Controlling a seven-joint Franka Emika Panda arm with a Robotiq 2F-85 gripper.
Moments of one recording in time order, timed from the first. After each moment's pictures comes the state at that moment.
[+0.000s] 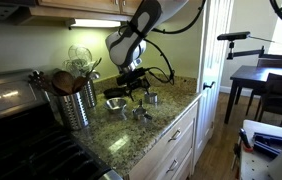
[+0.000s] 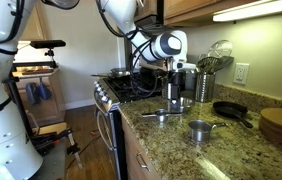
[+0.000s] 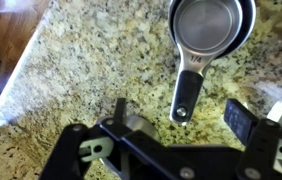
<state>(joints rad) 0.07 0.55 -0.13 -1.72 -0.24 2.07 0.95</state>
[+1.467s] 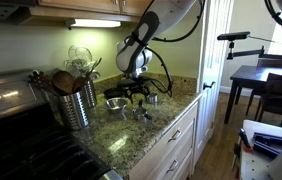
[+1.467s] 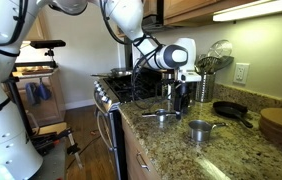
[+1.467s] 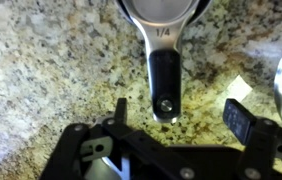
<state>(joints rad) 0.02 0.62 -0.16 -1.72 -0.08 2.26 1.06</state>
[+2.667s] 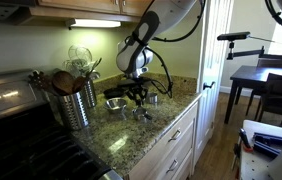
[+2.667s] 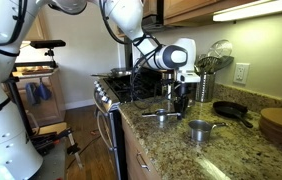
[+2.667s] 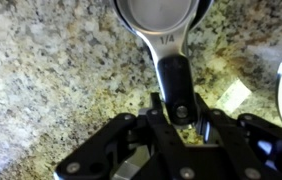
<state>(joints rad) 0.02 0.61 -0.16 -1.74 -0.05 2.27 1.06</state>
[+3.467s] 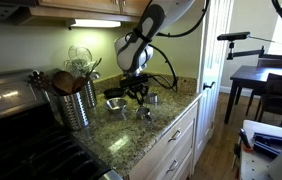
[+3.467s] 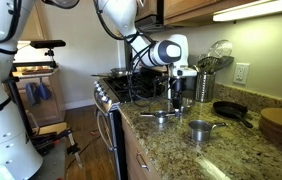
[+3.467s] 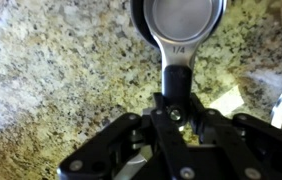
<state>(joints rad) 0.06 0.54 -0.16 -1.81 -0.17 2.27 0.96</state>
